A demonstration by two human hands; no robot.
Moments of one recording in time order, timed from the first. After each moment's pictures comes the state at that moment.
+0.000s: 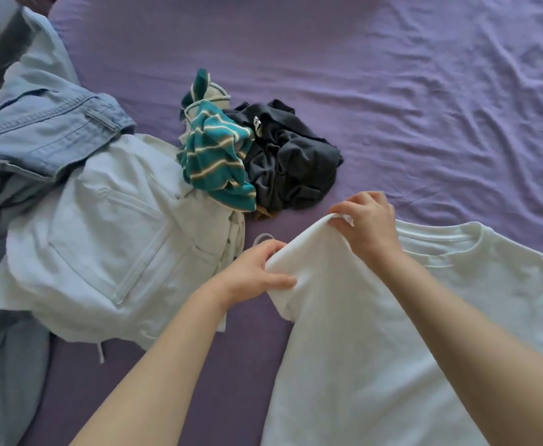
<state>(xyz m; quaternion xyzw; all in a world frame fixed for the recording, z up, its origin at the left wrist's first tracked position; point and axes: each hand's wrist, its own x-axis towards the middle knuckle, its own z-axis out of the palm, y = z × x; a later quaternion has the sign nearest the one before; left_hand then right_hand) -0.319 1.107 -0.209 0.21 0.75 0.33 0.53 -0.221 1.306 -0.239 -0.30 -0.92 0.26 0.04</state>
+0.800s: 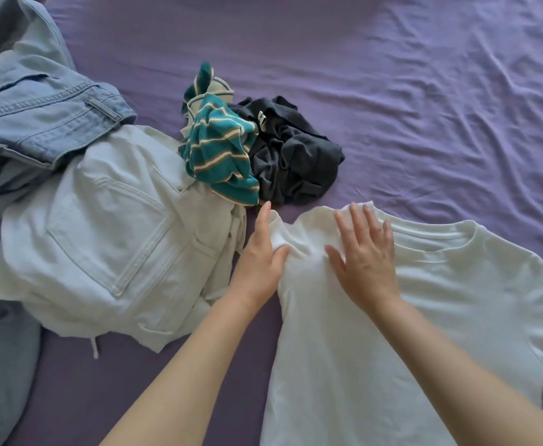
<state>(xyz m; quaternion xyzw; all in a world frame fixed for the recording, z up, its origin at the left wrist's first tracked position) -0.294 1.113 -0.231 0.24 0.84 0.40 0.29 -0.178 1.257 -0.250 -0.28 -0.95 0.15 0.02</state>
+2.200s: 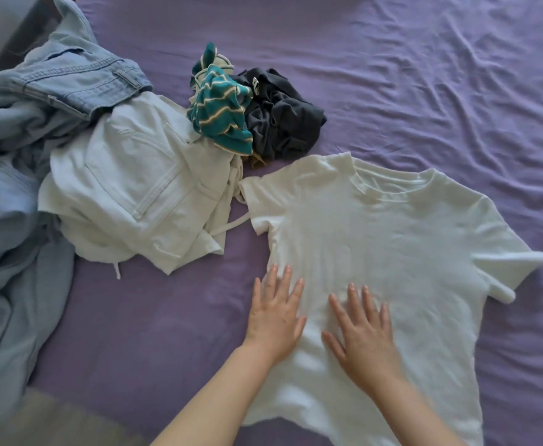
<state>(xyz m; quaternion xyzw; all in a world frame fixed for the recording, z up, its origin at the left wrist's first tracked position) -0.105 1.019 -0.237 0.44 0.86 -0.06 0.23 0.028 1.133 -0.234 -0.27 -0.93 0.15 -0.17</state>
